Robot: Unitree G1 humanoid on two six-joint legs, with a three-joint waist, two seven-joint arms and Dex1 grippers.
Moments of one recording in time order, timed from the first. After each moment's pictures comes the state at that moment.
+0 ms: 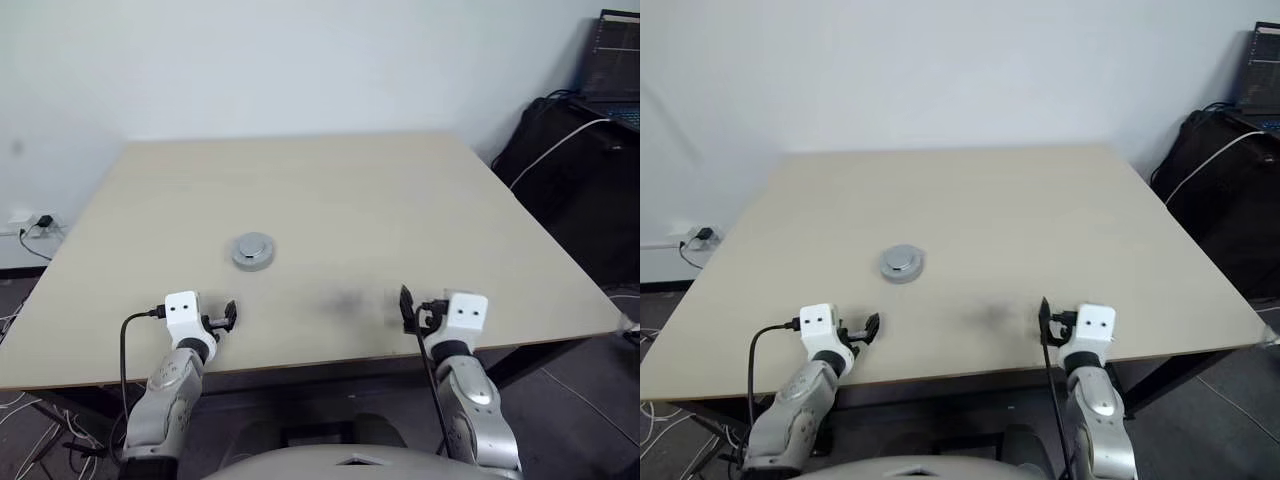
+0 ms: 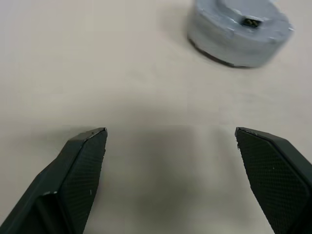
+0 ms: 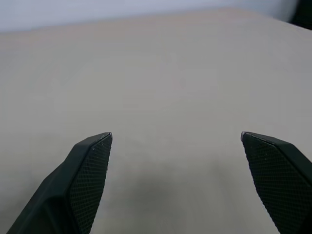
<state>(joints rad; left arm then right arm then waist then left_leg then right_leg) 0.27 0.16 0.02 -0.09 -0.20 0.21 -0.02 0.35 -0.03 -0.08 -0.20 0.10 0.09 0.03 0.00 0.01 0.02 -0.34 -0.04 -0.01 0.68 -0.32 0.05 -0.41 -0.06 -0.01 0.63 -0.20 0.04</state>
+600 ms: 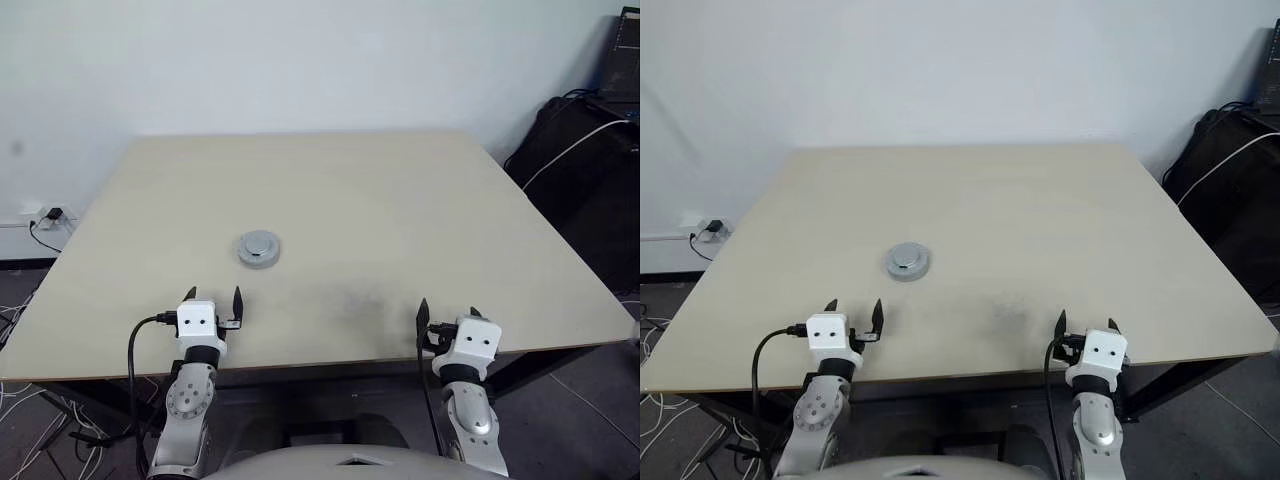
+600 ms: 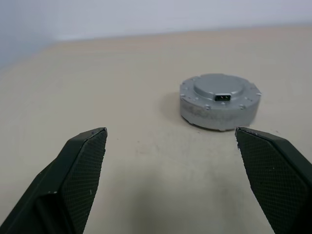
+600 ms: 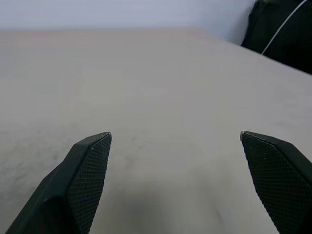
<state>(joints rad) 0.27 0.08 -0.01 0.04 0.00 -0.23 0.03 0.38 0.01 -0.10 -0.06 -0.01 -0.21 -0.09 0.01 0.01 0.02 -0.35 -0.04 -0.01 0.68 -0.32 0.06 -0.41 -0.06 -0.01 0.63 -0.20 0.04</state>
